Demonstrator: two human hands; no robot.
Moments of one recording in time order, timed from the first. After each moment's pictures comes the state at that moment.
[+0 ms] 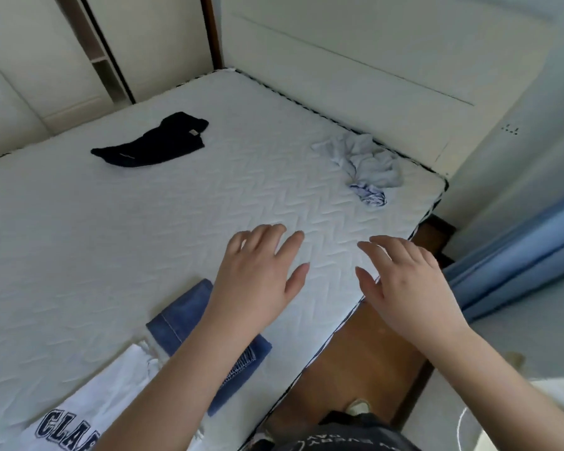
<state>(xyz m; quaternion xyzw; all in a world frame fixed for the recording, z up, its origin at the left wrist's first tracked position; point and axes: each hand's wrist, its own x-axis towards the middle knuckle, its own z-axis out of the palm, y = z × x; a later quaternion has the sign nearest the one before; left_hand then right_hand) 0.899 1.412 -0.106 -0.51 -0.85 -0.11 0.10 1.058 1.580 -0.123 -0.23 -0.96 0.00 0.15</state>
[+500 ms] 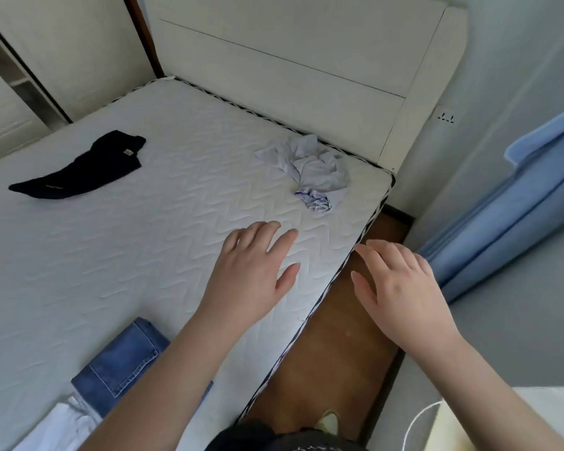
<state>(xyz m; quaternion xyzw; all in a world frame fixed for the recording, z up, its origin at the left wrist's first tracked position) 0.944 1.616 -0.121 -0.57 -0.81 -0.10 0.10 1.135 1.753 -0.132 -0.30 -0.94 0.01 0.16</state>
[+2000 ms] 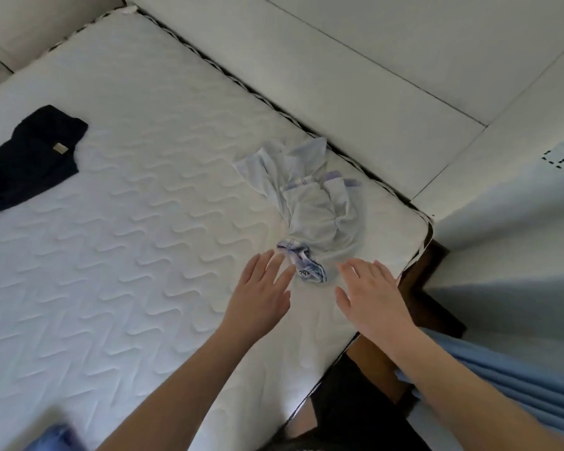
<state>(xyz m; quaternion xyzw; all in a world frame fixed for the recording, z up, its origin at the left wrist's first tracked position) 0.714 2.013 -0.333 -0.55 -0.83 -0.03 -0.03 0.861 2.175 -0.314 -0.24 -0.97 0.09 0.00</state>
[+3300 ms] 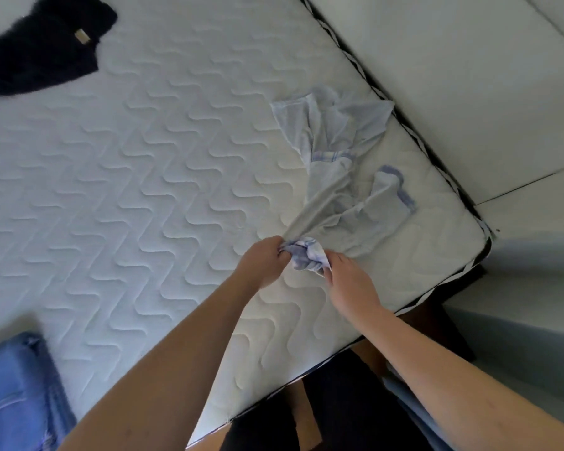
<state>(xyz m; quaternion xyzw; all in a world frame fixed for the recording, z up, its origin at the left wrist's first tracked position) 0.681 2.031 -0.463 -0.17 -0.89 -0.23 -0.35 0.809 2.183 -0.475 -0.17 -0.93 0.30 -0.13</state>
